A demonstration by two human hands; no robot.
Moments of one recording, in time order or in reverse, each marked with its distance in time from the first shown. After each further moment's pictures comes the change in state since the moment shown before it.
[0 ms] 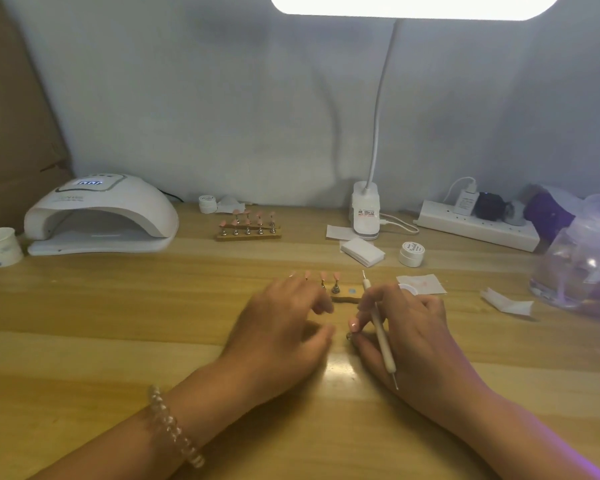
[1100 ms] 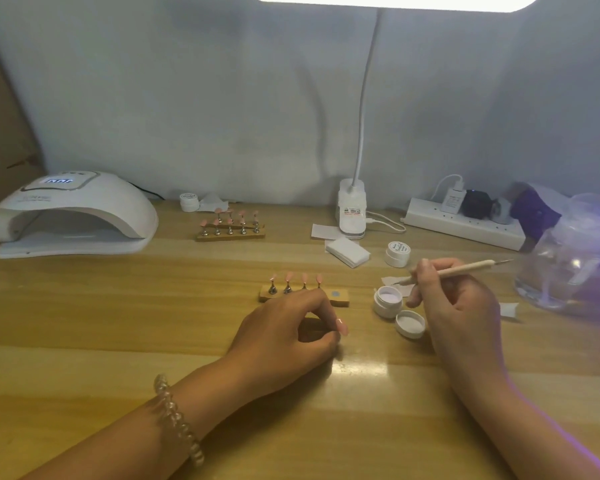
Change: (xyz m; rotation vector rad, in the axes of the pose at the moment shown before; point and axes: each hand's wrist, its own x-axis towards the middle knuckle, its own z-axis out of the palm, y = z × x) left_hand 0.017 0.003 0.022 -0.327 -0.110 -0.066; right_hand 0.013 0.037 -0.018 0.390 0.483 0.511
